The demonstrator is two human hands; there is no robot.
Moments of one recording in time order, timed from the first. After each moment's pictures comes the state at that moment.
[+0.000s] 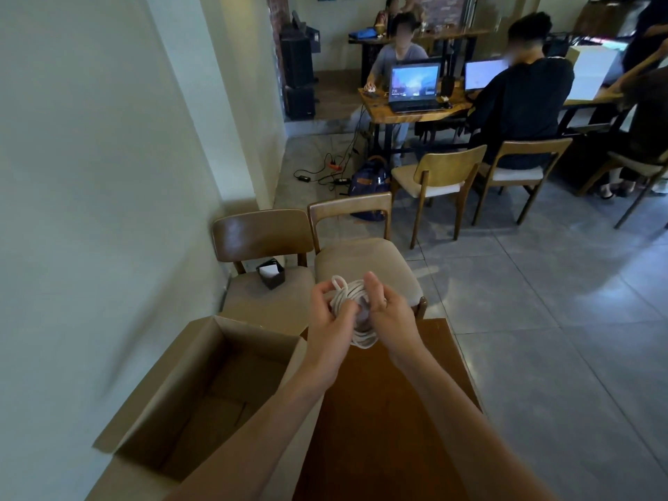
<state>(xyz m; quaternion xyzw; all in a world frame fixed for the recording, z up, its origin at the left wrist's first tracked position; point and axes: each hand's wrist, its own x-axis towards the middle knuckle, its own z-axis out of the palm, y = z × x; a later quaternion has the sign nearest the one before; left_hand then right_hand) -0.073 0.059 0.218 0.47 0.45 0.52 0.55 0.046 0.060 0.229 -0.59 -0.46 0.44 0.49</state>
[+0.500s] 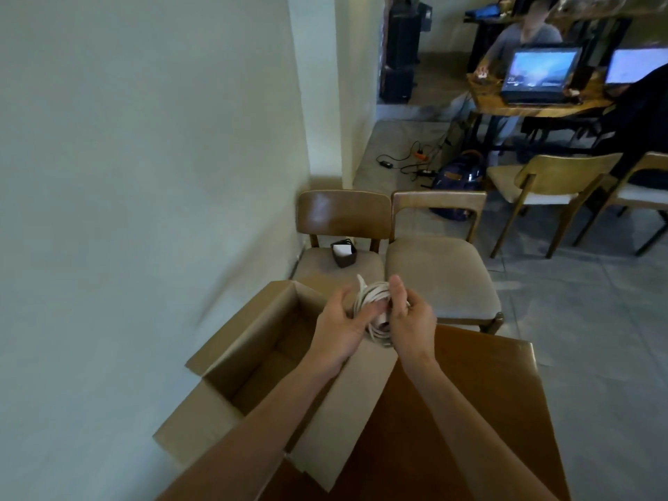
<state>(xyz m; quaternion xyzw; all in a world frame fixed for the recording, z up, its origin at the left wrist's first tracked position) -0.178 0.049 0.202 0.46 0.60 0.46 0.47 -0.054 0.073 0.190 -0.57 -0.49 0.43 0.51</state>
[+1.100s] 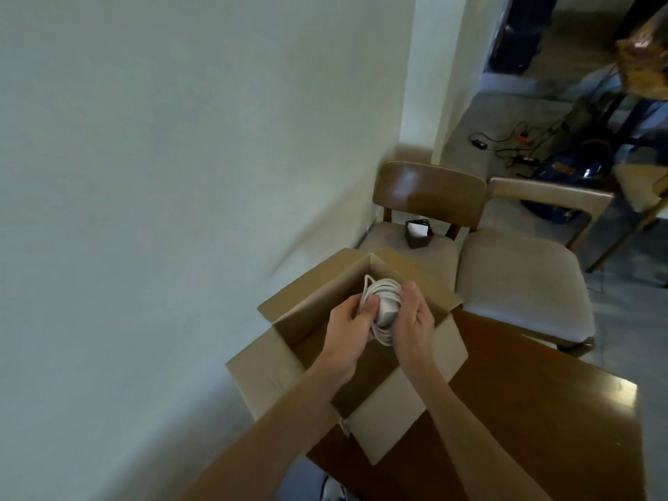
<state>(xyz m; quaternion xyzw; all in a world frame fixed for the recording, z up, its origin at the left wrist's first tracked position) -0.257 -0.003 0.174 0.28 0.62 0.55 0.49 -0.161 0.051 0.144 -0.48 -0.53 0.53 0.46</state>
